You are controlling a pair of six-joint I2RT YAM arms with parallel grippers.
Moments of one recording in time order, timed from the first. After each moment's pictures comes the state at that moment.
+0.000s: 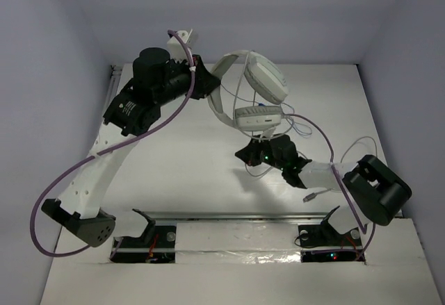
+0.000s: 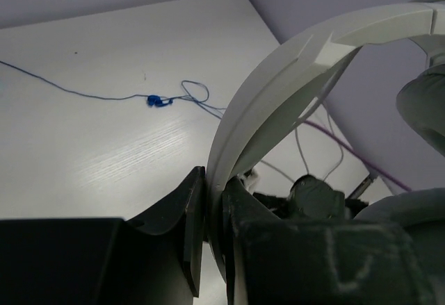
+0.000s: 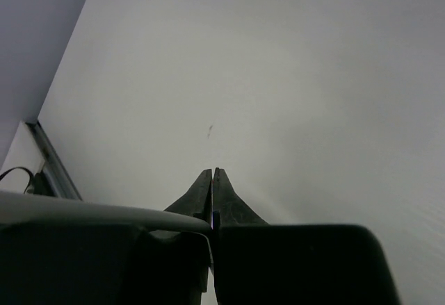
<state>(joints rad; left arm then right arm) -0.56 1.32 1.71 -0.65 0.22 -0.37 0.68 1.48 0.51 0.66 -0.19 0.62</state>
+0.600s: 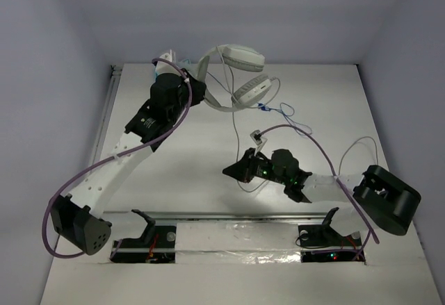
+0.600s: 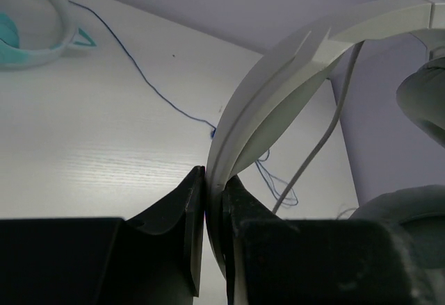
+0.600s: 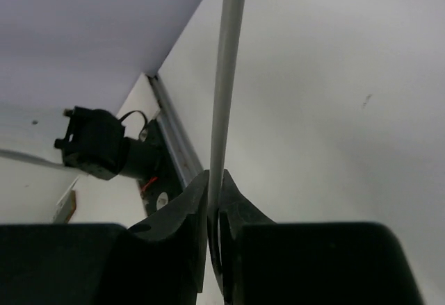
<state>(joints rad) -0.55 1.25 1.24 -0.24 -0.21 -0.69 0.89 1.38 0.42 0.81 -0.26 0.76</state>
